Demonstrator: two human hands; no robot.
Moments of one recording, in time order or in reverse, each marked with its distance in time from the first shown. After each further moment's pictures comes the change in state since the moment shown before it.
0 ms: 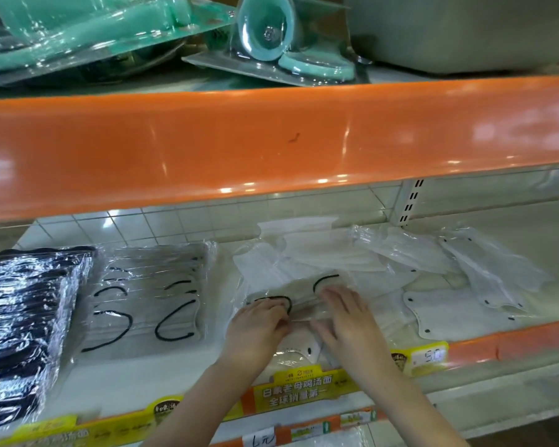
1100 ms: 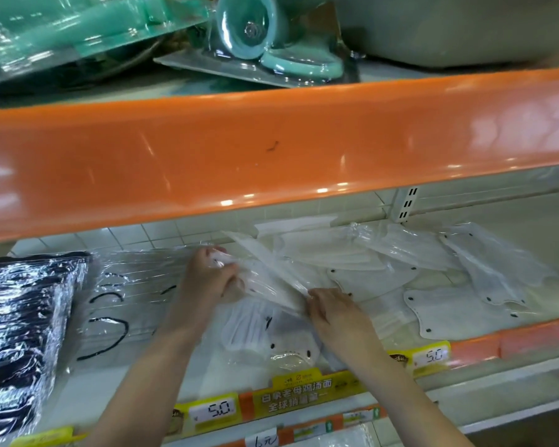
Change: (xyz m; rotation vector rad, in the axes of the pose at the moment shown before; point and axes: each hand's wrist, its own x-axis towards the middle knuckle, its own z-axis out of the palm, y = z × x) left_hand 0.021 -0.007 -0.091 -0.931 0.300 -0.513; right_hand 0.024 -0.004 0.007 0.197 -0.348 0.288
